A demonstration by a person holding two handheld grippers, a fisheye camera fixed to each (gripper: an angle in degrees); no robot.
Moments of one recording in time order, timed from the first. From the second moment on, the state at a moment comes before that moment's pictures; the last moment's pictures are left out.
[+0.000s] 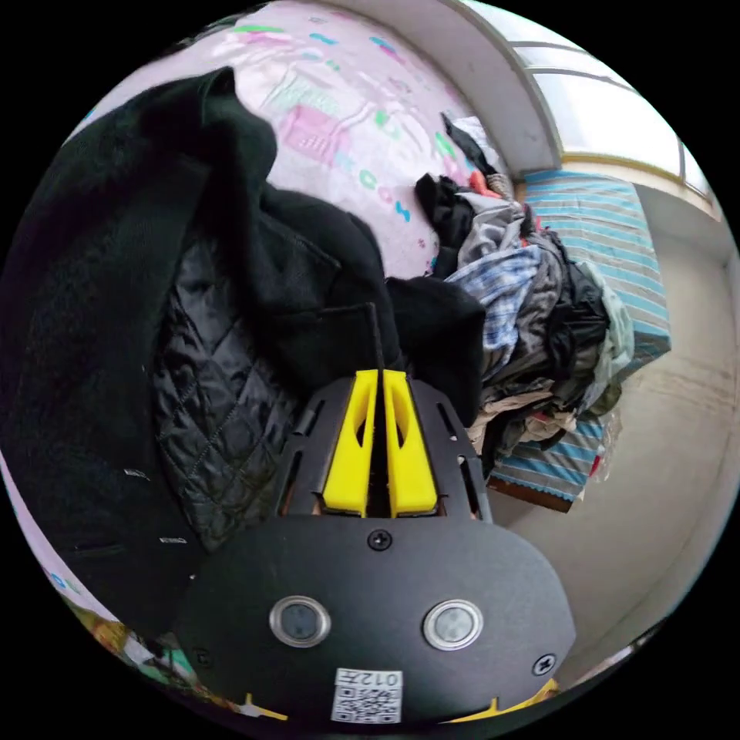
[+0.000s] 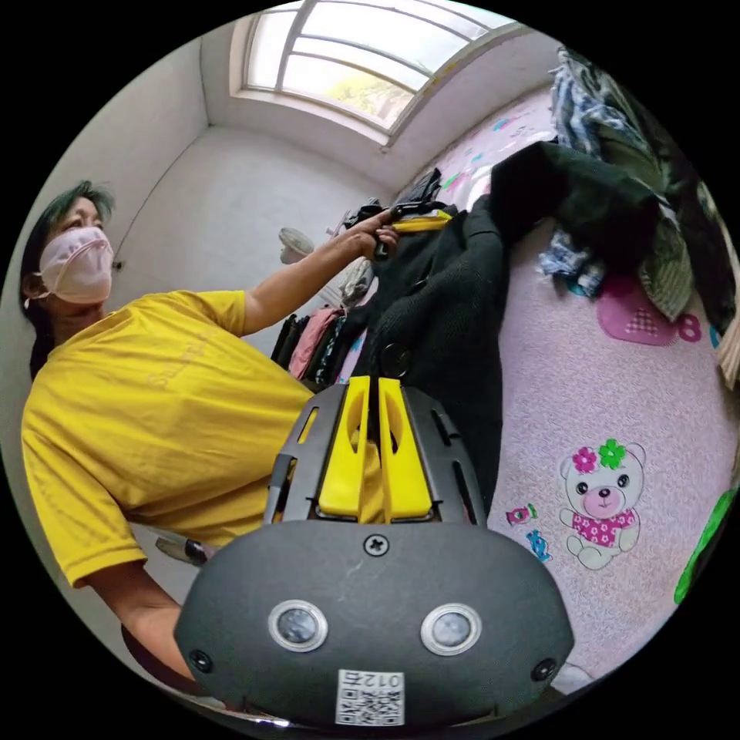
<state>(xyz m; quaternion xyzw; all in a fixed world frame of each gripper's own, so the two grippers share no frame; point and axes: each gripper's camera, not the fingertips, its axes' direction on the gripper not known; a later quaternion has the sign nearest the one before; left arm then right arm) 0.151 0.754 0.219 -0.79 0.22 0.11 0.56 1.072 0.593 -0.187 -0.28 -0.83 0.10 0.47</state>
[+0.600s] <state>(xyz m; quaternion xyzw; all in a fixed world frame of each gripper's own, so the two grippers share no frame) 0.220 0.631 0.255 -0.69 0.30 0.29 0.59 0.801 0.525 -0.298 -0.29 -0.89 -0.17 0.31</state>
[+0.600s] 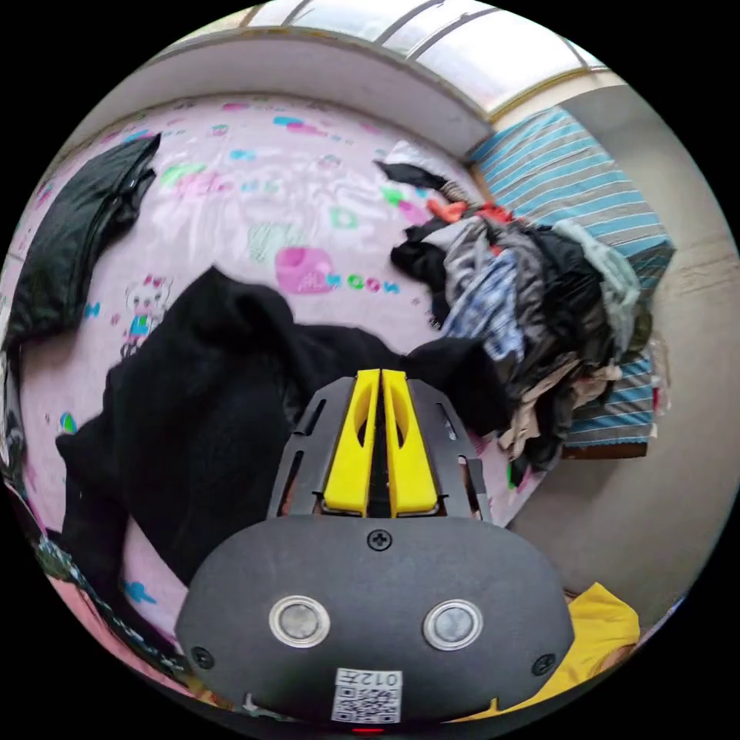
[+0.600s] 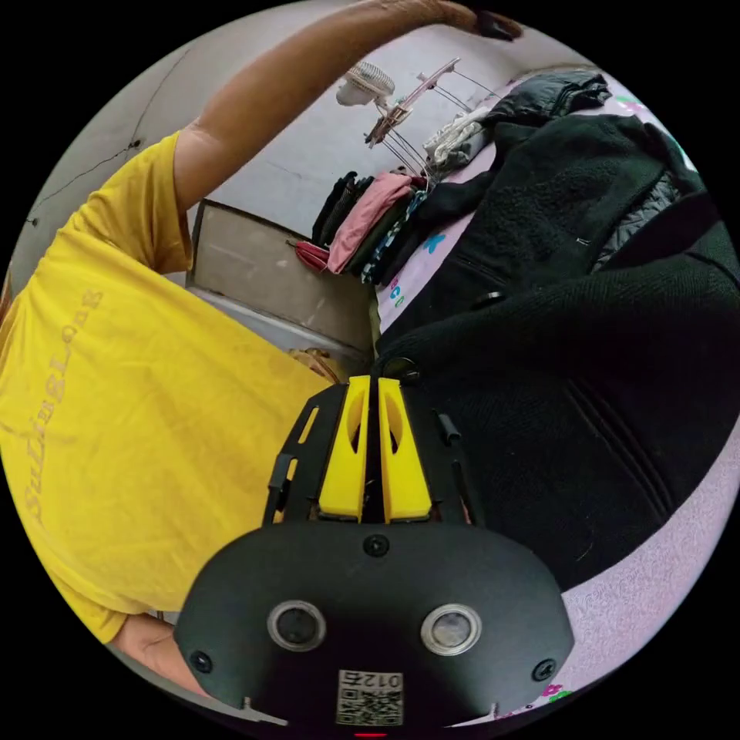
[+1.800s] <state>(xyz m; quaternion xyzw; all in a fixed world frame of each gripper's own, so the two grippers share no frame) 0.078 0.679 0.286 -0.70 0.16 0.35 0.60 0.543 0.537 -0.321 -0.43 -0.81 -0.18 0.35</state>
